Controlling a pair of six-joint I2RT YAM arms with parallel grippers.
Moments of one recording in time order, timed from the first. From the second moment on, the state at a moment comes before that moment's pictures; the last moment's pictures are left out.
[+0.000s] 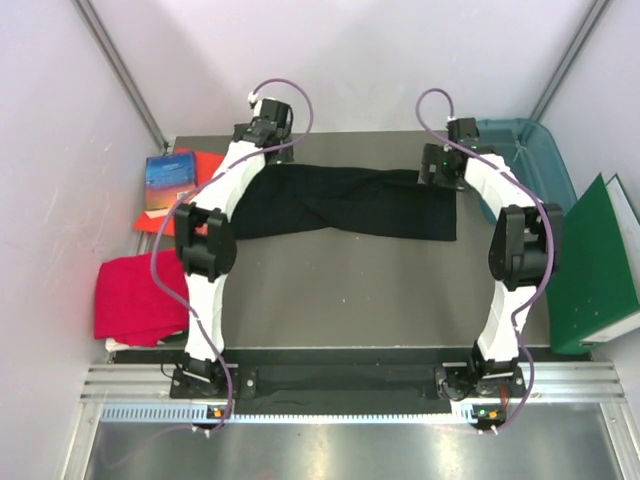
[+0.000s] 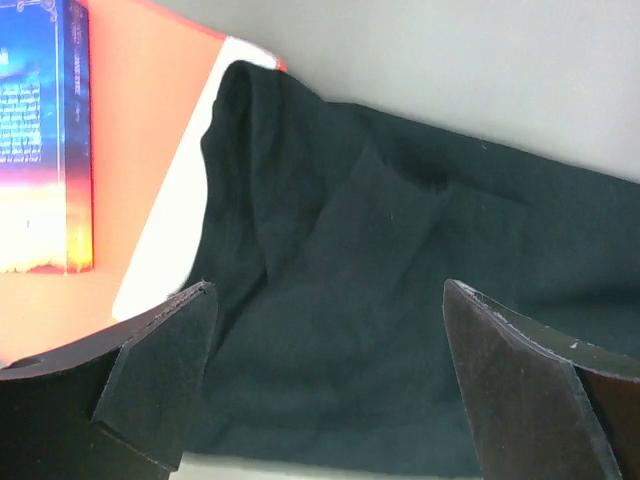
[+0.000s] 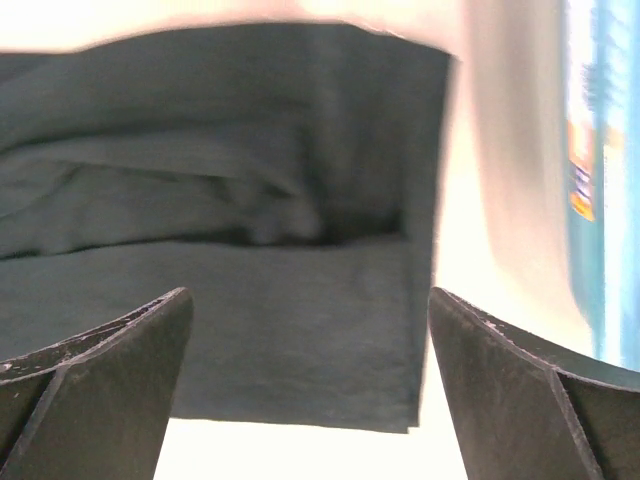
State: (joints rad) left arm -0.30 2.24 2.17 -0.74 -0.49 -0.28; right arm 0.08 1.97 1.64 -0.60 0.07 0.23
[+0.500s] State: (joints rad) left arm -0.26 1.69 1.44 -0.77 -0.13 -0.62; right arm 0.13 2.36 2.04 -0.59 0.11 0.12
